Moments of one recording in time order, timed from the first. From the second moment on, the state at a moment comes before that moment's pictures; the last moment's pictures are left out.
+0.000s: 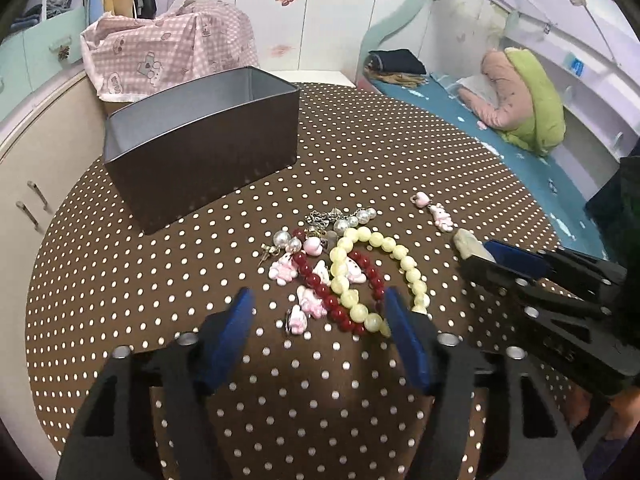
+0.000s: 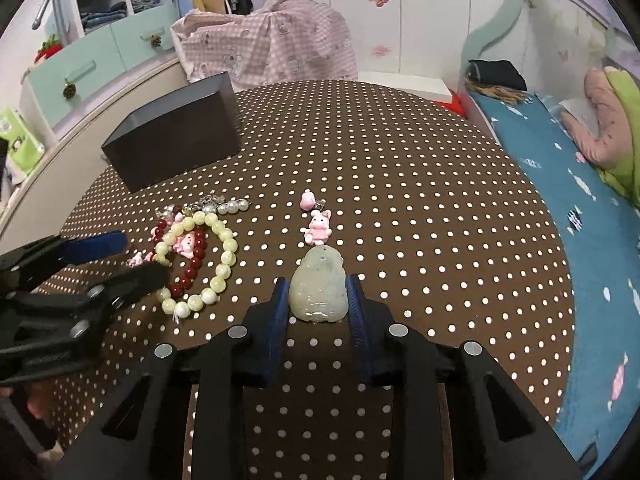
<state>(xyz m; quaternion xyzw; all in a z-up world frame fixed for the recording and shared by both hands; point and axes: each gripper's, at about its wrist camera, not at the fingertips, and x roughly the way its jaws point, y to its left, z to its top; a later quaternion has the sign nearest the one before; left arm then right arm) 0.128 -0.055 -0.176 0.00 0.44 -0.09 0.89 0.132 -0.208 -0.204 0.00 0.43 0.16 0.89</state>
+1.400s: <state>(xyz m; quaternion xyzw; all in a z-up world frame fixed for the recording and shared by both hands) 0.108 -0.009 -0.098 -0.02 0.36 -0.19 0.91 0.134 -0.196 -0.159 0.01 0.40 0.19 0.90</state>
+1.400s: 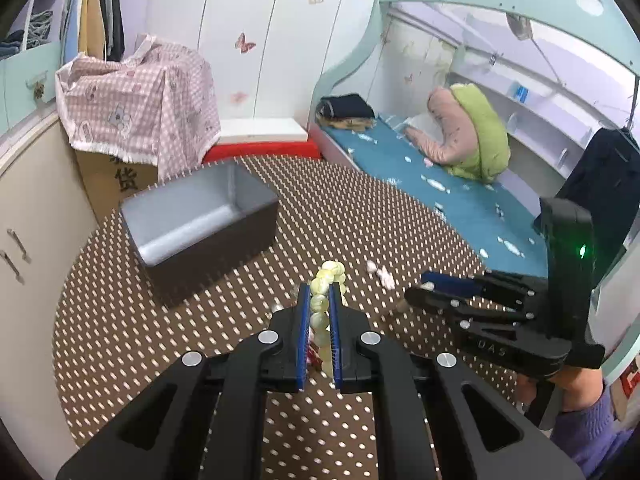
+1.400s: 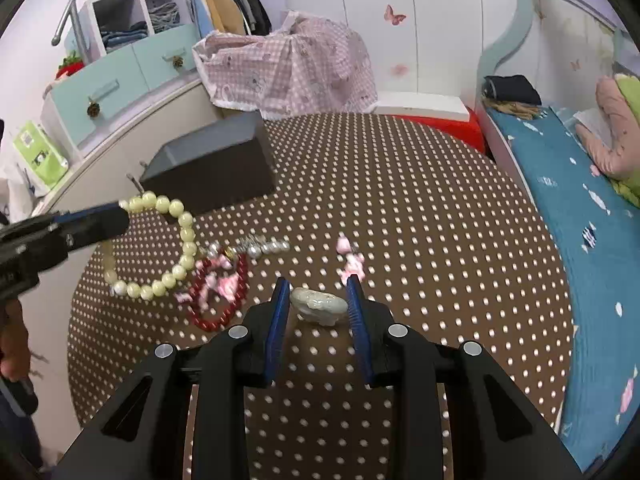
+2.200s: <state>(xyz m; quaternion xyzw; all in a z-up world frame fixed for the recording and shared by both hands) 0.231 0.074 -0.104 -0.06 0.39 -0.14 0.91 0.275 -0.062 -0.108 0.01 0.40 0.25 0.88</state>
